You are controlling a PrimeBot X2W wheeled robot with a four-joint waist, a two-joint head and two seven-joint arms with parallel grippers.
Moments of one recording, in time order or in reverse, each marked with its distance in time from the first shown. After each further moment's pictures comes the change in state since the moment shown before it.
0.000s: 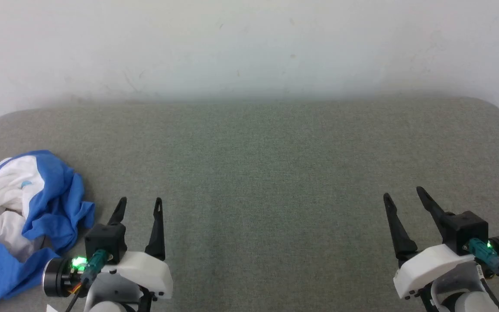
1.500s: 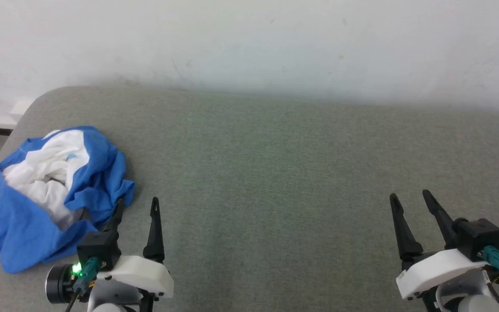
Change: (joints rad) left arm -0.001 0.000 -0.012 0.044 -0.091 0.036 -0.095; right arm 0.000 0.000 -0.016 0.059 0.106 0.000 -0.095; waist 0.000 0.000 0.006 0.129
